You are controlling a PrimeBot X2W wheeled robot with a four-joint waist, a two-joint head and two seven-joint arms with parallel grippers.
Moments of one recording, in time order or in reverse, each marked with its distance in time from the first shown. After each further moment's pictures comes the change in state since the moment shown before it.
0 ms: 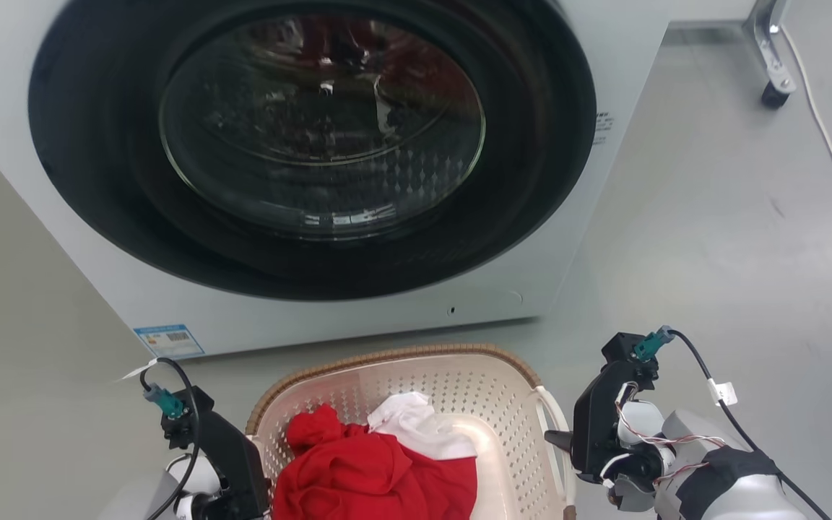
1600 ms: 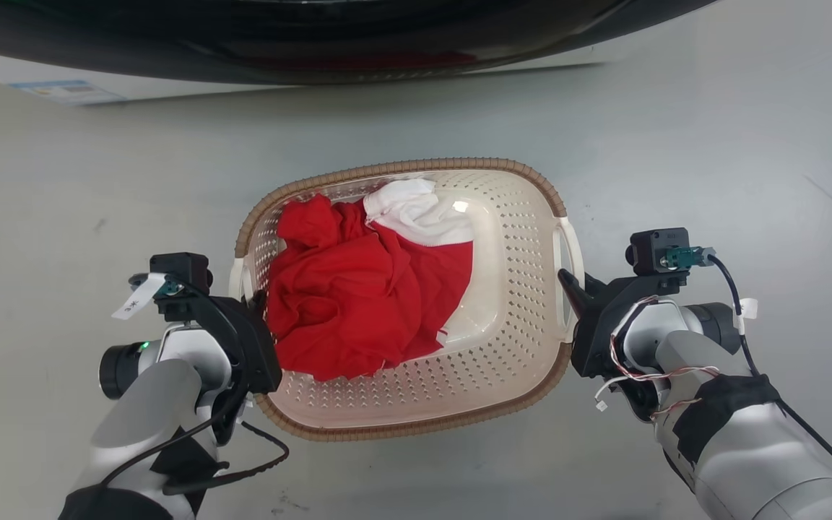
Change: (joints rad) left arm -0.207 -0.023 -0.058 -0.024 0.145 0.010 -0.495; right arm -0.153 -0.018 0.062 -0.032 -0.125 -0.028 -0.524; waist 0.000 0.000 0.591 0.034
